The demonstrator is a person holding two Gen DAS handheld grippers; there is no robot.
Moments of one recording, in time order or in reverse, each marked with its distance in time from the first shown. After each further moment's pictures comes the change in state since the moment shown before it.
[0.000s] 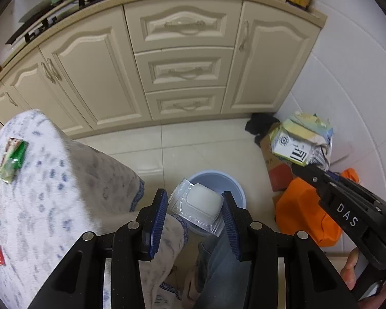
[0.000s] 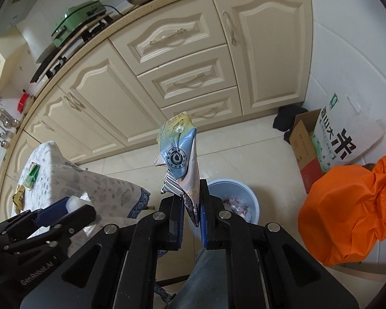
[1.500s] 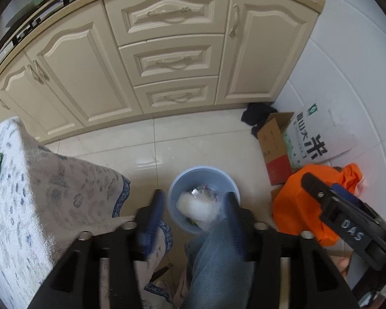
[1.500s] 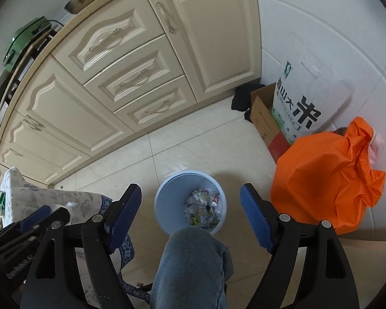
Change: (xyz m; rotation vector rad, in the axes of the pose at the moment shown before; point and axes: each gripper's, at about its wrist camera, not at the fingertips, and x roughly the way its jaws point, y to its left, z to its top) left arm 0.049 -0.048 0.031 0.037 0.033 0.000; right arm 0.007 -0.076 -0.009 0.199 0.026 -0.172
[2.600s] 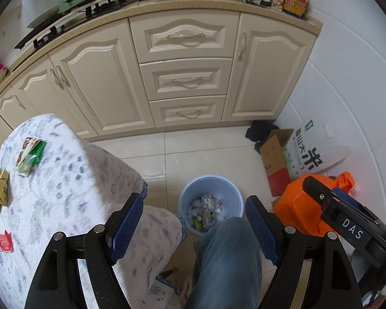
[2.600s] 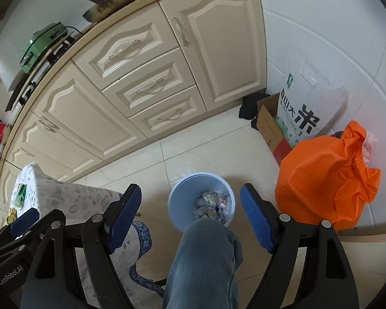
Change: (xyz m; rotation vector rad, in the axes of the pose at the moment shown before) left arm -0.100 0.031 -0.051 -0.048 -0.102 0.016; right arm -0.062 0.032 -0.024 -0.026 -0.065 0.033
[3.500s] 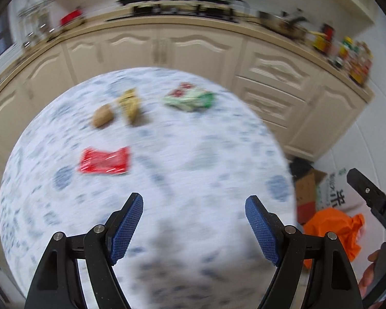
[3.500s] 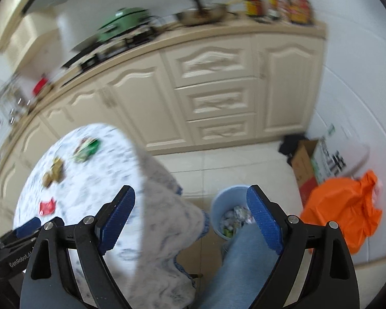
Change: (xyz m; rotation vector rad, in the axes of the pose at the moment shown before) left arm -0.154 0.199 -0.156 -0.378 -0.100 0.133; right arm -0.078 0.178 -0.087 -0.386 -0.137 0.120
